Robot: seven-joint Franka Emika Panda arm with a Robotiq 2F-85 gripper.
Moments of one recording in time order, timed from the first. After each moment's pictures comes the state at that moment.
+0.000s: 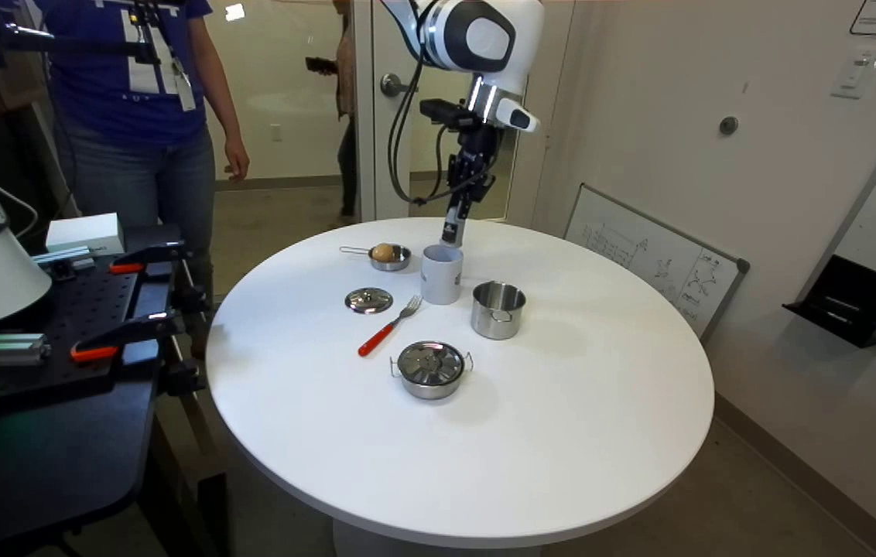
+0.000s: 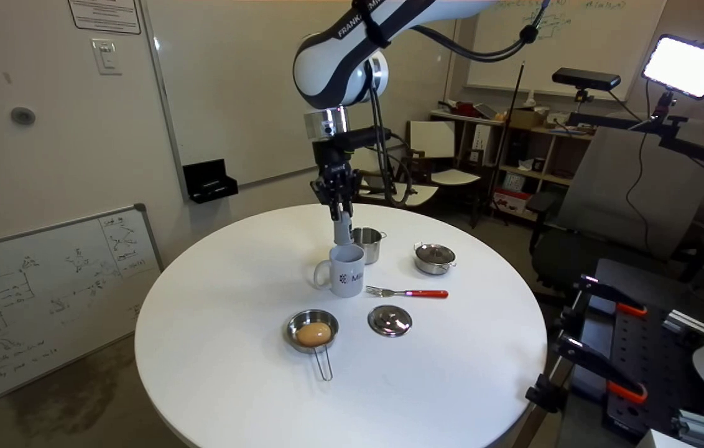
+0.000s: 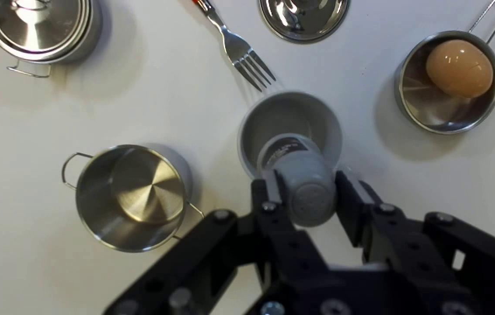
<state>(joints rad) 0.03 0.83 0.00 -1.39 -0.01 1.99 0.05</state>
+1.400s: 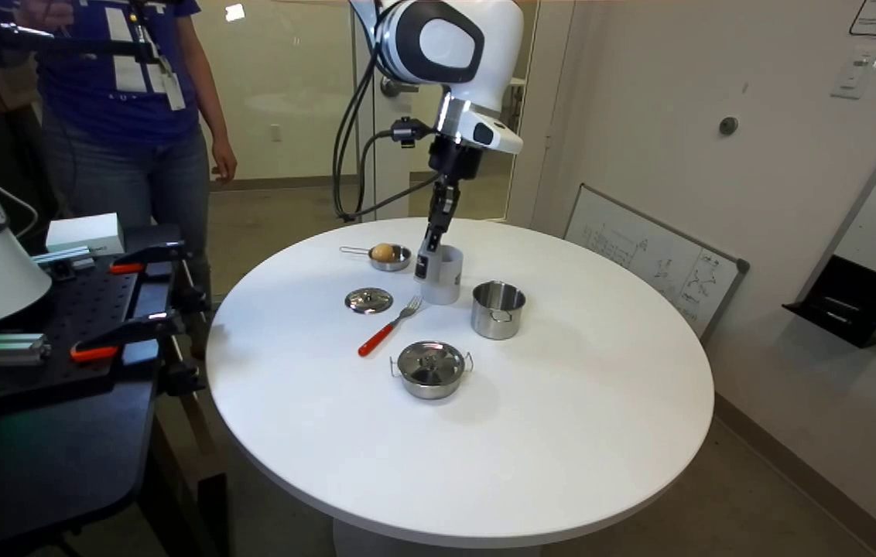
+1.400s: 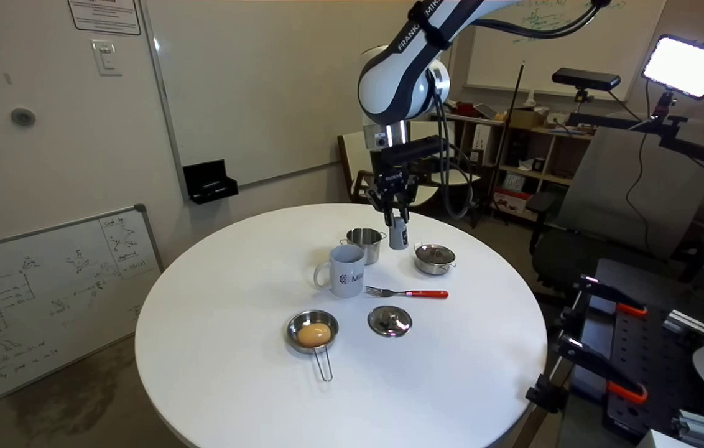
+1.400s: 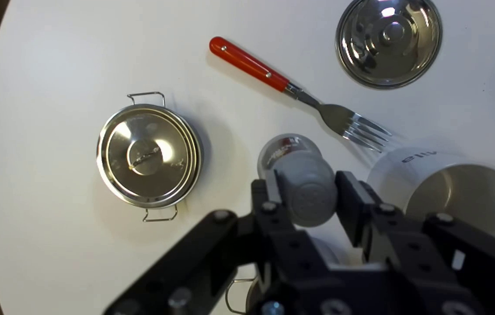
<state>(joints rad) 0.02 0.61 -0.12 -1.84 -0.01 2.22 0.32</state>
